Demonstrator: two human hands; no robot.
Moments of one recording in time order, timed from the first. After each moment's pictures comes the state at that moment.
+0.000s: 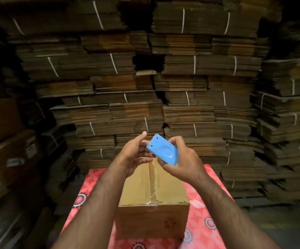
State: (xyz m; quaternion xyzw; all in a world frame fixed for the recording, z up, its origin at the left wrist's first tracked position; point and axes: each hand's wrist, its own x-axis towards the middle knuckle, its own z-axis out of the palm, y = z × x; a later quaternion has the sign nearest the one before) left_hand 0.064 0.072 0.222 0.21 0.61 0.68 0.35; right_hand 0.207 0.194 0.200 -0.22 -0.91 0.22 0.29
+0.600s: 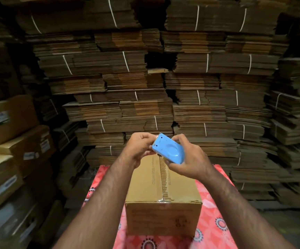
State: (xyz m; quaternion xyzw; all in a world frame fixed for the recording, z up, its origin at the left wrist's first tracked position) left_hand 0.037 0.053 0.222 0.25 0.64 0.68 0.27; right_hand 0.184 0.180 0.205 -0.17 -0.93 0.18 0.25
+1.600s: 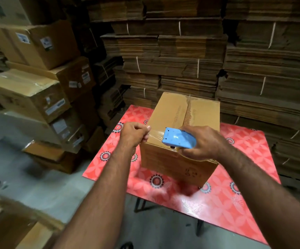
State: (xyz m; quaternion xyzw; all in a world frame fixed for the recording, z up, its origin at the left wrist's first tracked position) left_hand 0.055 0.014 0.070 -0.01 0.73 0.67 0.12; right_hand 0.169 0.231 0.104 0.02 -0.99 0.09 0.06
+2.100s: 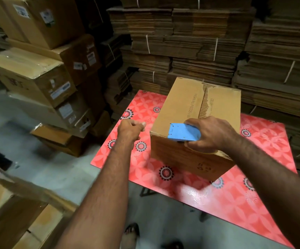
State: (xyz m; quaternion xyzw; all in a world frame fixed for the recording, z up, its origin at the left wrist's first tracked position) left_hand 0.015 -0.021 0.022 -0.11 0.79 0.60 0.10; right_hand 0.125 0.208 0.098 0.03 -1.00 -0.02 -0.04
